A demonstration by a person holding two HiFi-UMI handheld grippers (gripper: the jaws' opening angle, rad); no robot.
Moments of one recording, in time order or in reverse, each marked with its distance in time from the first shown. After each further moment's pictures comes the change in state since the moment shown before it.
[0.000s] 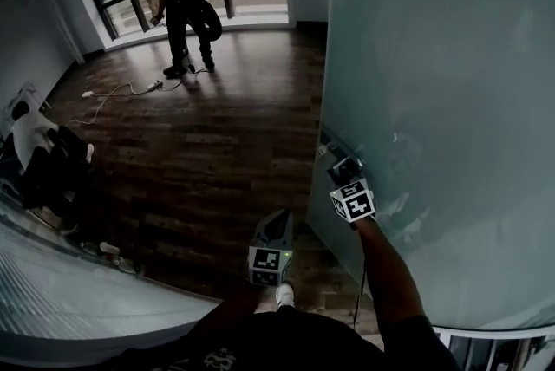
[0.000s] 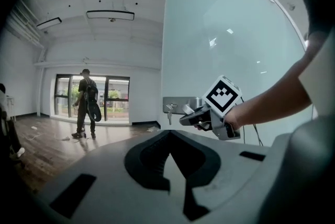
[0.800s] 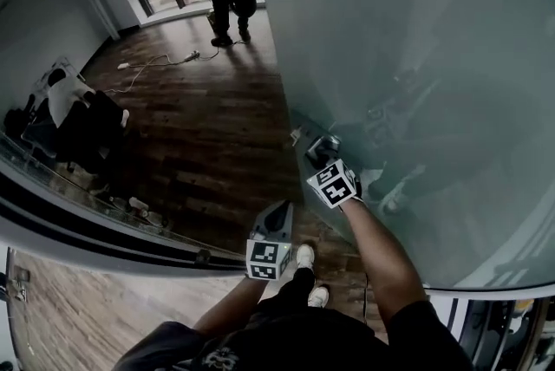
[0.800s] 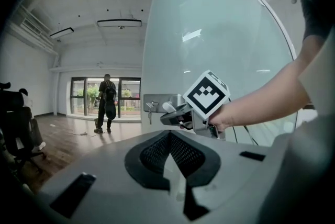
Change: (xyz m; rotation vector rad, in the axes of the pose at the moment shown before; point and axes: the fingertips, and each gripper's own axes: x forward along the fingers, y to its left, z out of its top) left arm -0.213 -0.051 -0.043 -0.012 0.036 0.122; right arm -0.084 0.234 -0.003 -0.187 -0.064 0.207
